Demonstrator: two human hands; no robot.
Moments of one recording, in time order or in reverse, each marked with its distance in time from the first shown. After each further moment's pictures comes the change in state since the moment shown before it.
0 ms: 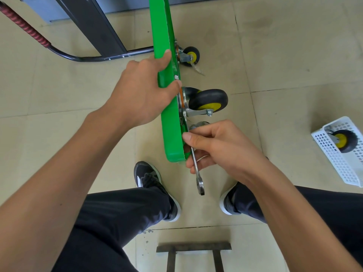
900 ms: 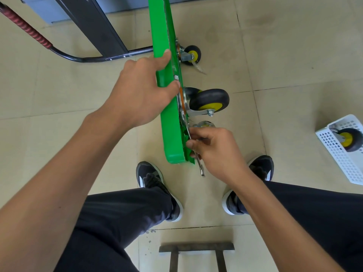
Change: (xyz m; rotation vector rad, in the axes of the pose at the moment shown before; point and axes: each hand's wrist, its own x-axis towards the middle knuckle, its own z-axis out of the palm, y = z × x) left_hand 0.001 0.001 -0.002 -0.011 -0.006 -0.054; right_hand 0.036 0.052 -0.002 -0.294 0.233 -0.212
